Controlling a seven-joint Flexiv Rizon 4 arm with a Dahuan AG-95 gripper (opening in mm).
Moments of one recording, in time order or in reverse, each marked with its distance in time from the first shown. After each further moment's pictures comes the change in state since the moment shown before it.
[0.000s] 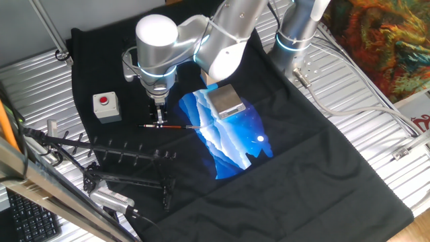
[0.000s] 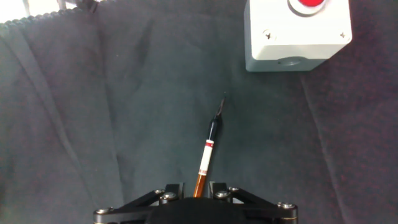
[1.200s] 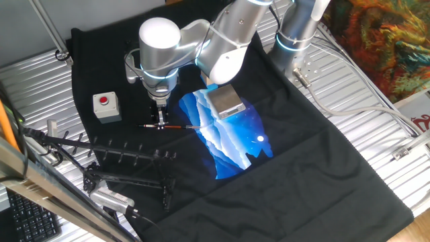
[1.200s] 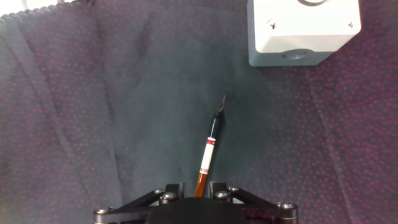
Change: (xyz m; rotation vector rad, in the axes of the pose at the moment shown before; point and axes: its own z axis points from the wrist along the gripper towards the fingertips) arm 0.003 0.001 0.010 -0.009 -0.009 0.001
